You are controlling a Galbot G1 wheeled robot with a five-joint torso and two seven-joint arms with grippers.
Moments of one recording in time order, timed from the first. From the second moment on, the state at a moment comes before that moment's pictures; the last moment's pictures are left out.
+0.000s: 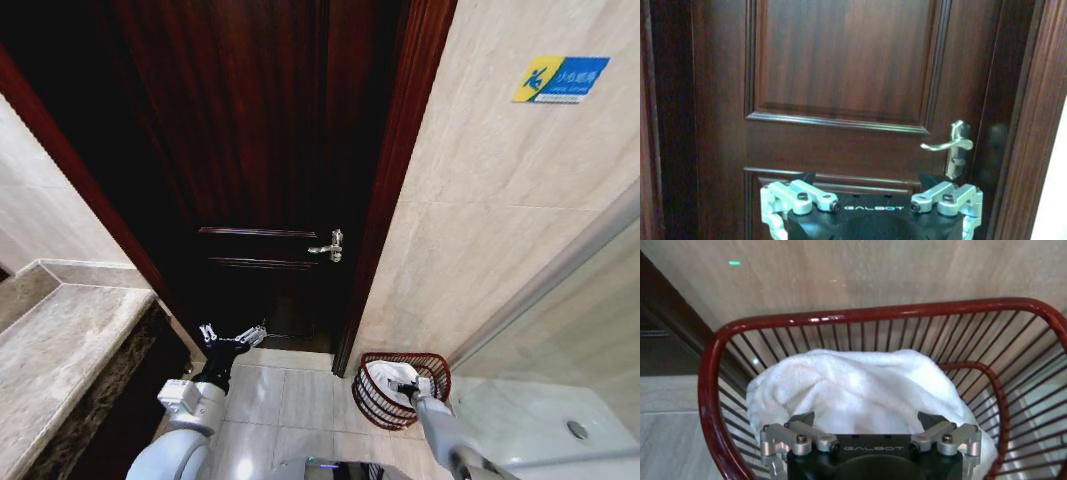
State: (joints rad) left arm 1.85 -1.47 -0.56 -2.48 -0.17 0.17 0.00; right arm -0.79 1.37 0.76 0.30 -0.09 0.08 -0.24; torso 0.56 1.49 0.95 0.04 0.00
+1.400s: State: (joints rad) left arm 1.85 -1.47 -0.56 -2.48 -0.17 0.17 0.00; right arm -1.58 1.49 0.79 1.67 0.22 -0.04 -0.15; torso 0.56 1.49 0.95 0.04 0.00
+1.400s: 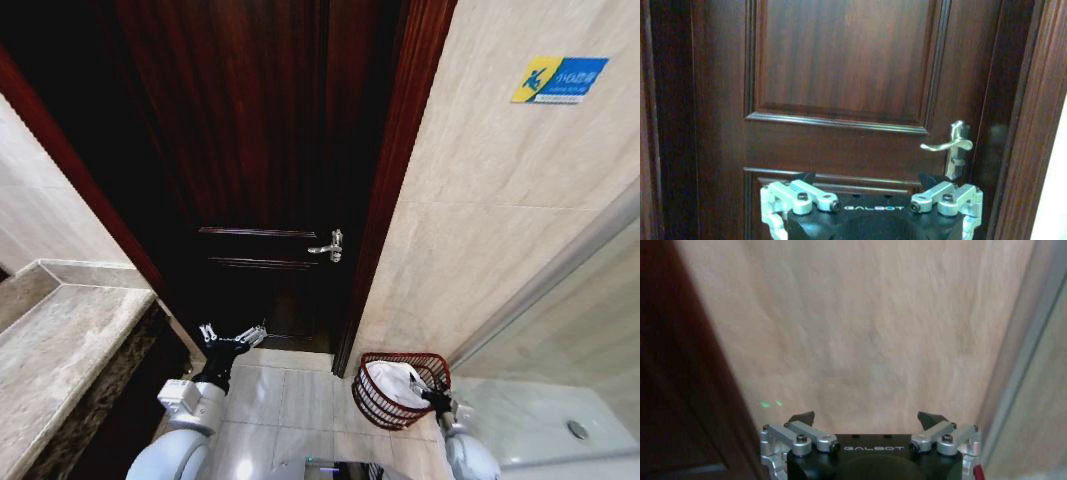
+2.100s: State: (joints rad) left arm 1.85 -1.47 -0.56 -2.48 -0.17 0.17 0.00; right arm -1.87 1.60 0.74 2.13 0.23 0.13 -0.14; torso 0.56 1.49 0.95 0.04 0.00
